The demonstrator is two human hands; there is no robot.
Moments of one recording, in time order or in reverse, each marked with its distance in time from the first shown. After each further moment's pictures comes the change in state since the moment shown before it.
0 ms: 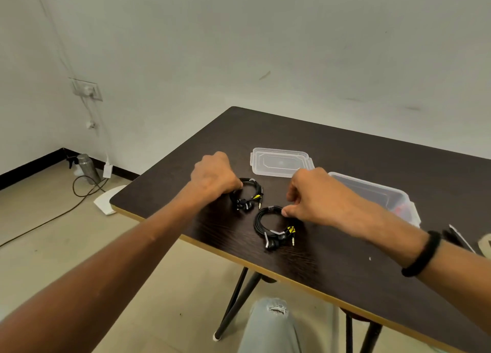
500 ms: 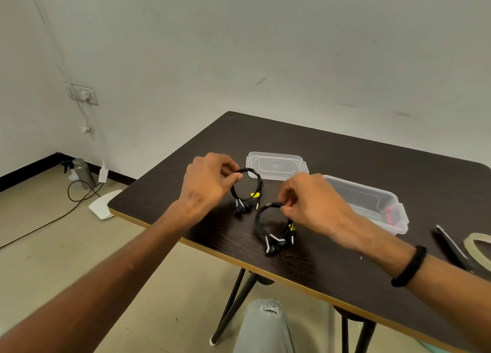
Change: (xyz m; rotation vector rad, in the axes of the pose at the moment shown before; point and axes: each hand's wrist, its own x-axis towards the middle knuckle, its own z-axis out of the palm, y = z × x) left_hand -0.033 -0.013 -0.005 -0.219 0.246 0.377; right_hand -0.011 0.006 0.010 0.143 0.159 -0.063
